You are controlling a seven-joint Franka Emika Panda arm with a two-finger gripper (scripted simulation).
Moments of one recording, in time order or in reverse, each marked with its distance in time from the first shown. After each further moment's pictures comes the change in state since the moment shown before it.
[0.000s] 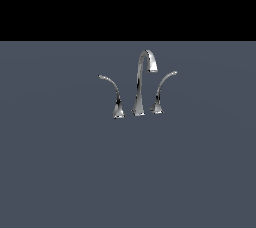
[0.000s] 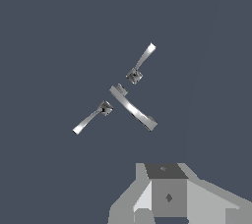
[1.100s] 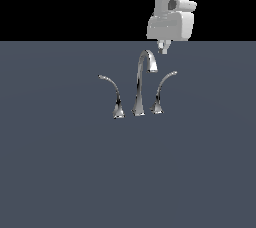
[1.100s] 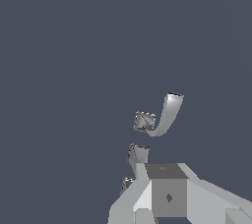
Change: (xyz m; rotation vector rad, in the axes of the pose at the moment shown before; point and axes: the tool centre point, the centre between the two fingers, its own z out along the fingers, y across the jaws) arm 0.152 -0.010 0.171 -0.023 0.010 0.547
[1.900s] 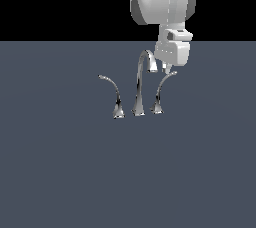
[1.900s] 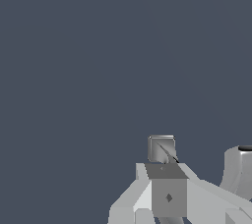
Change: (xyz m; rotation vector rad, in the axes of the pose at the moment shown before) arm 0.038 -0.012 0.079 -0.011 0.013 0.189
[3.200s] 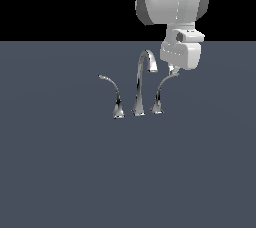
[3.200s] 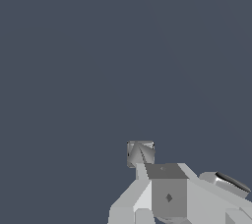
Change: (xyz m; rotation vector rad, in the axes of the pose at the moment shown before) arm 0.009 0.040 0.001 0.019 0.007 -0.006
